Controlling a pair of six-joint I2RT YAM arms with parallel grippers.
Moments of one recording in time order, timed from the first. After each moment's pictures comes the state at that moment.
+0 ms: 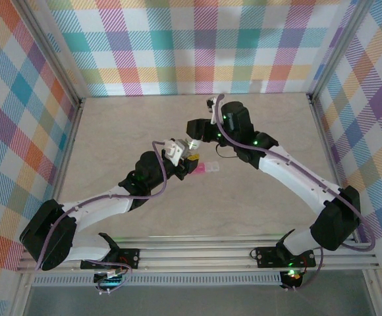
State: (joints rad) left arm -0.73 1.29 0.64 0.51 0.07 0.00; right arm 0.67 1.46 1.31 -0.24 -0.20 0.55
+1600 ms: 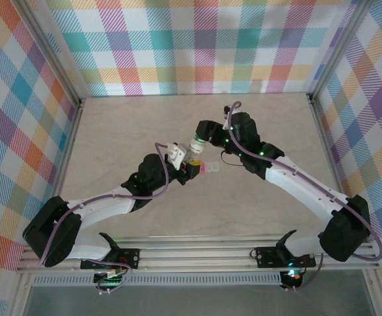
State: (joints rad) left arm -0.73 1.32 0.61 0.53 0.14 -0.07; right arm 0.67 1.35 1.16 -0.18 -0.02 0.84
